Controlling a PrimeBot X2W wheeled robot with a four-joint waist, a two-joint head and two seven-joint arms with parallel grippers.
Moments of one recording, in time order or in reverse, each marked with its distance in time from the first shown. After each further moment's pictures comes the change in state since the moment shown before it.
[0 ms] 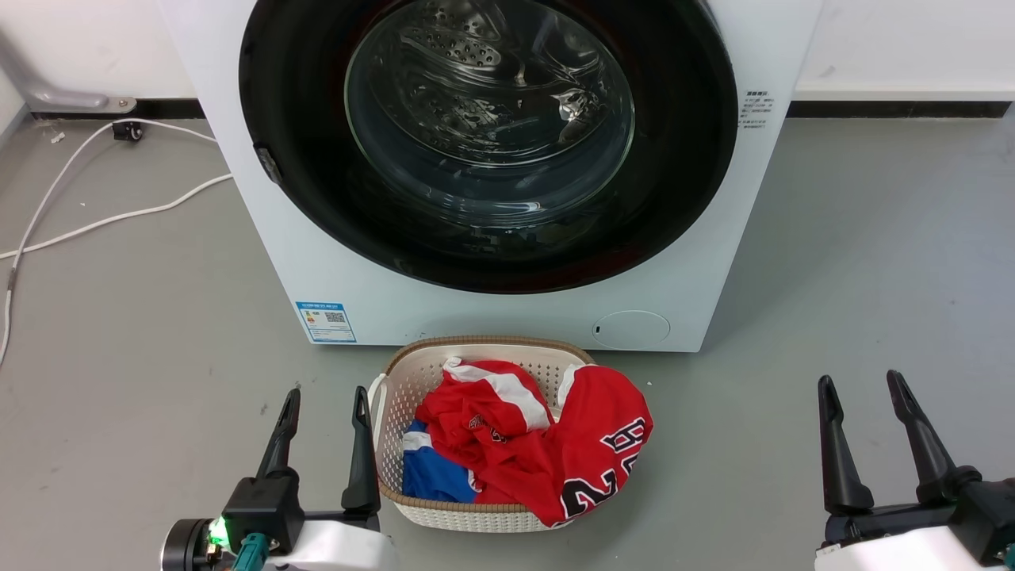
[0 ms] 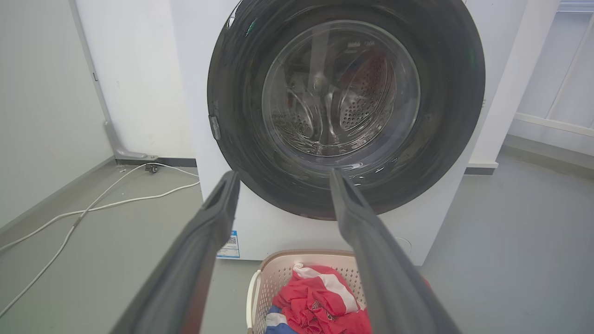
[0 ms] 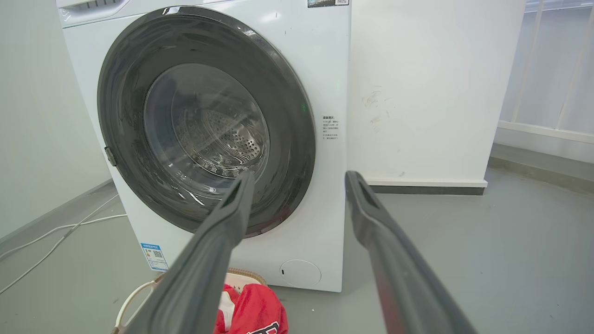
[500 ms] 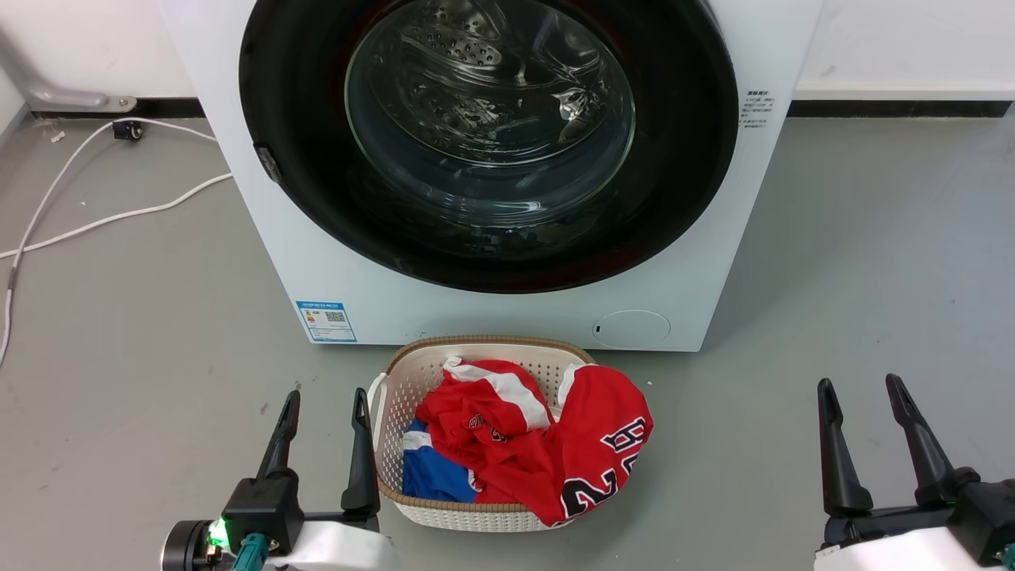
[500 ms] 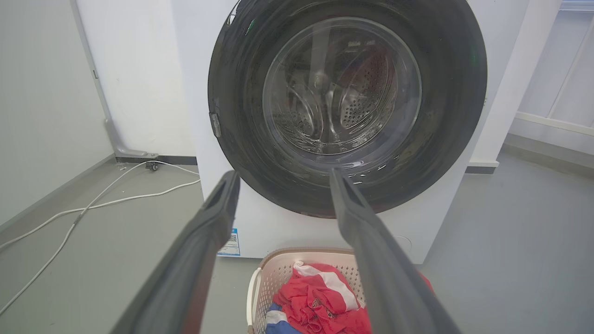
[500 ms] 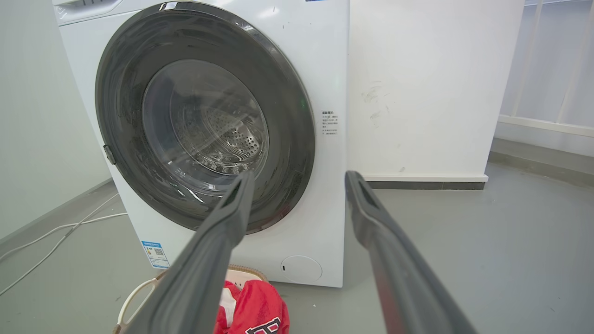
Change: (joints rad) left arm 0.000 0.000 0.001 0.006 -0.003 0.000 -0.001; right arm 0.001 0.000 0.000 0.012 0.009 0.000 0.000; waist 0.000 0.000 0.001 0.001
